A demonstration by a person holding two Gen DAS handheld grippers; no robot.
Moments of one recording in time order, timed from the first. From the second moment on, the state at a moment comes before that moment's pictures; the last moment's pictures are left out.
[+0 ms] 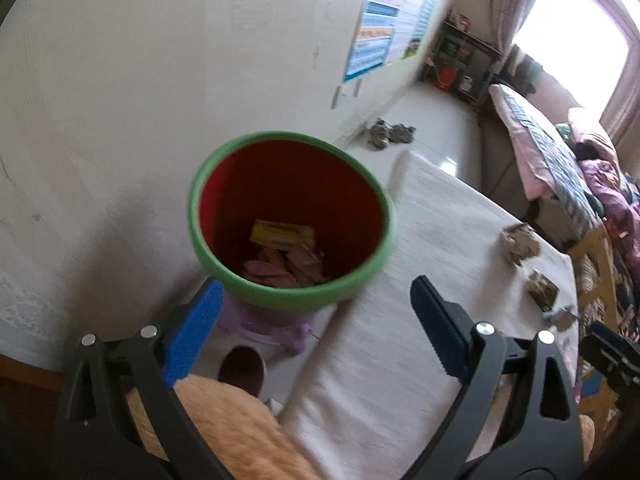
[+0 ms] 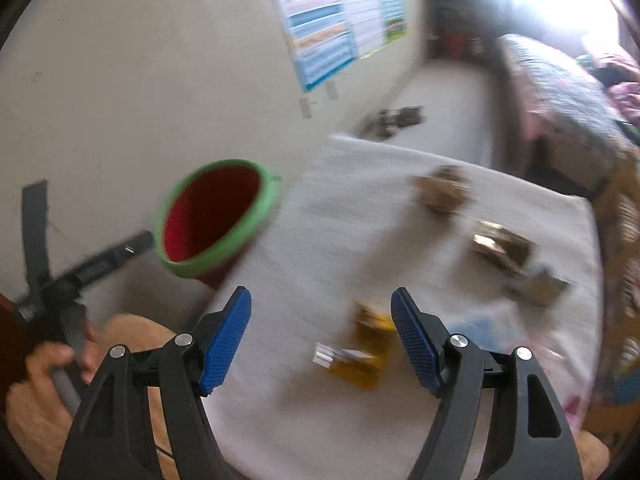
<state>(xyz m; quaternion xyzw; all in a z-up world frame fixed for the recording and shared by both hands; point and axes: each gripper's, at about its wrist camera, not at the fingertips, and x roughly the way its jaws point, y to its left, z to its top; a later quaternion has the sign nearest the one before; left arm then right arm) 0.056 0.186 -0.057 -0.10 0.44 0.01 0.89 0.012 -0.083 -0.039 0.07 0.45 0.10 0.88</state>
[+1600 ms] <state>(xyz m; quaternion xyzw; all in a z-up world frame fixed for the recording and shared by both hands) 0.011 0.011 -0.102 0.04 0.51 -0.19 0.84 -0.076 -0.274 -0.165 0.27 0.58 -0.13 0.76</state>
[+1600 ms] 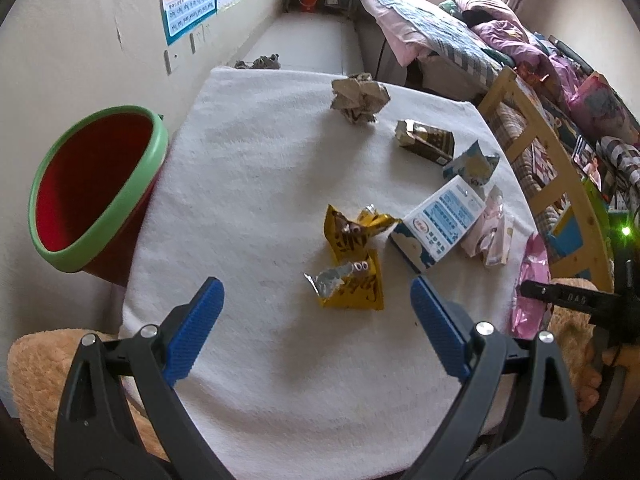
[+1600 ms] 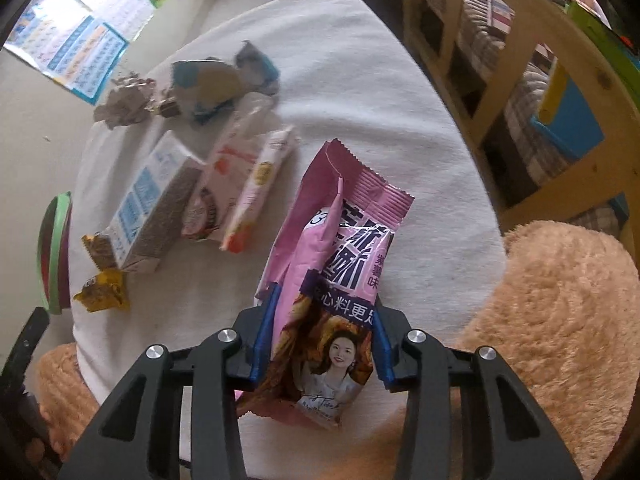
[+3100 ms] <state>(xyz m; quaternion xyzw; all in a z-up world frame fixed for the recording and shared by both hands) 0.019 -0.001 -0.132 0.04 0.53 -0.20 0.82 -0.053 -0.225 -0.117 0.22 0.50 -0.03 0.84</state>
